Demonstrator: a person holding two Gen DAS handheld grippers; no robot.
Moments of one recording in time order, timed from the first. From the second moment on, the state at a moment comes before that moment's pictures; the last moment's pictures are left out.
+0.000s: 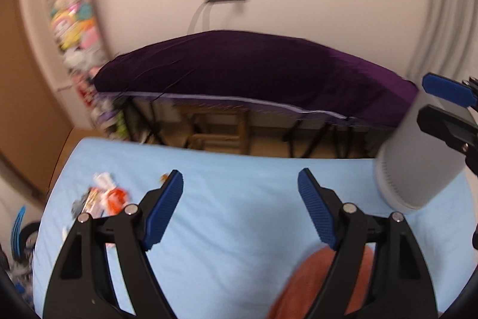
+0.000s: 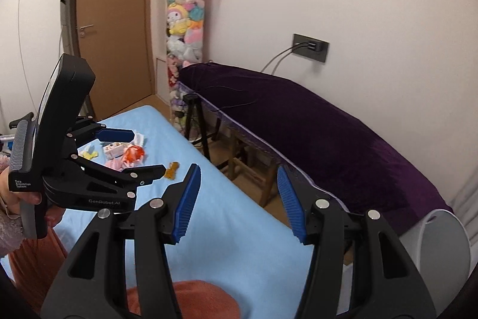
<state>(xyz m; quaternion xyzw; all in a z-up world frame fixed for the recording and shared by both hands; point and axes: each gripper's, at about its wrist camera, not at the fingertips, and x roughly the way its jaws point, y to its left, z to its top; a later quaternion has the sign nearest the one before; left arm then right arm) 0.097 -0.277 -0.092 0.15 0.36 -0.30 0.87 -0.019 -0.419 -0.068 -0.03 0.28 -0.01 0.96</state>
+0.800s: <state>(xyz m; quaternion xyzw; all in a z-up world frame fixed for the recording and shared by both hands) 0.268 -0.094 -0.272 0.06 0.49 -0.13 0.86 0.232 -0.271 -0.264 0.00 0.40 0.07 0.91</state>
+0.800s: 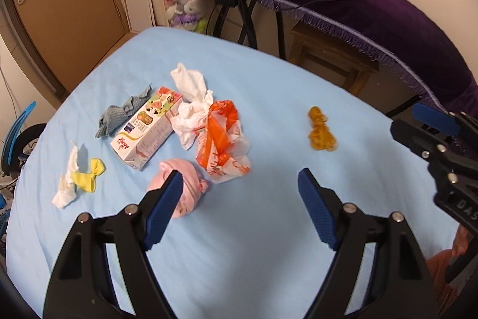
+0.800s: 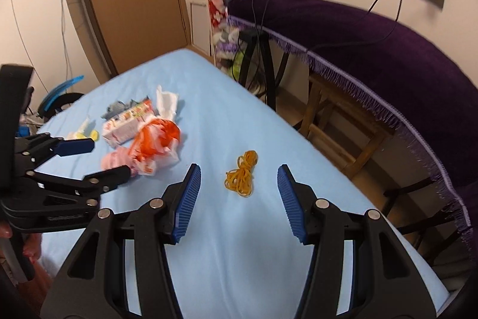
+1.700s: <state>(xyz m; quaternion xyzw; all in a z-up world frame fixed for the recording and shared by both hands) 0.307 -0.093 -0.327 0.06 0.49 -0.14 0.86 0.298 -0.245 -0.370 -0.05 0.48 0.10 0.87</state>
